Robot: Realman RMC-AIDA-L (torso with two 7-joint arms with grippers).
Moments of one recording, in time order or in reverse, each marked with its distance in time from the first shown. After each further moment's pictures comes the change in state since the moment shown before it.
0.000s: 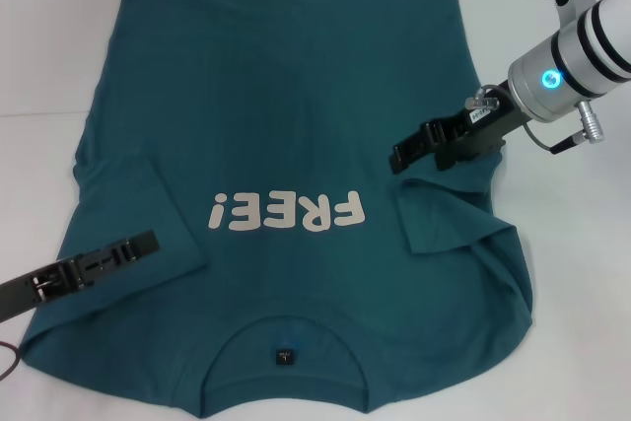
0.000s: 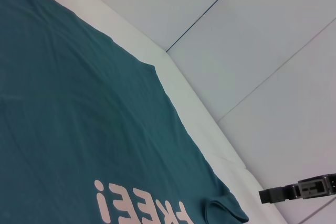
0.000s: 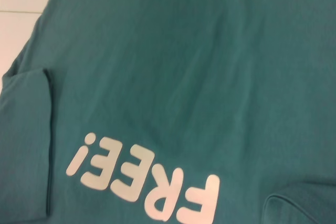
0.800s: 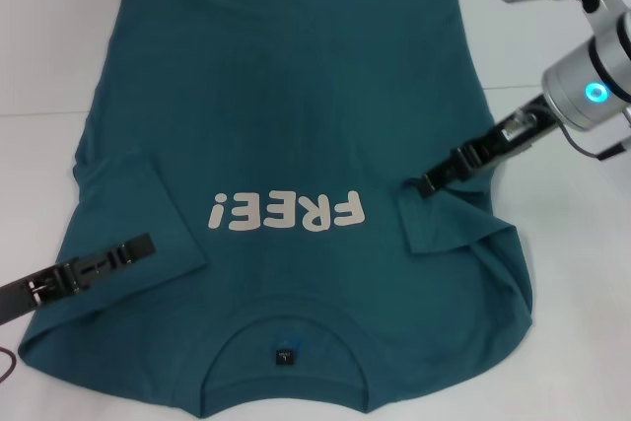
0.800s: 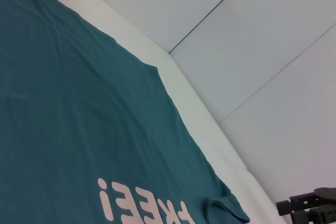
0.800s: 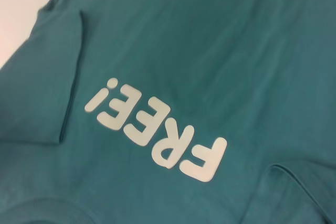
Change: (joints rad) left arm 0.008 -0.001 -0.011 0.000 0.004 0.006 -0.002; right arm -0.068 -0.003 -0.001 -0.134 0.001 -0.162 -0.243
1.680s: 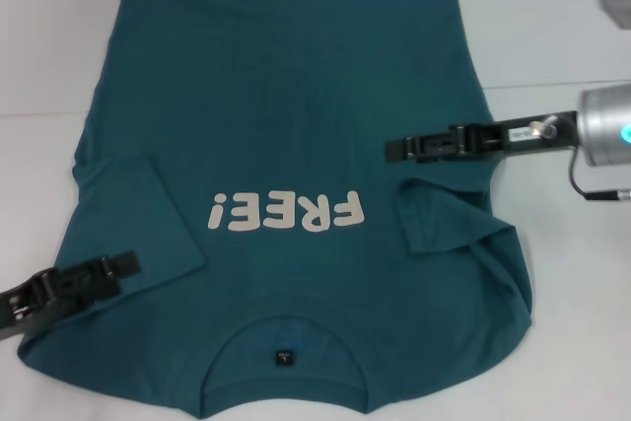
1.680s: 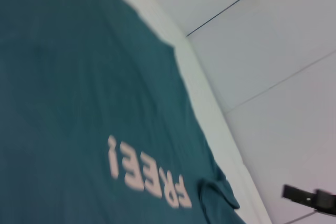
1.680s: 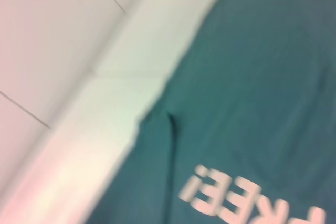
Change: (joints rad) left arm 0.008 0.025 -0.005 0.031 0.067 0.063 -0.266; right arm -0.240 0.046 0.100 -0.024 0.495 0.014 -0.184
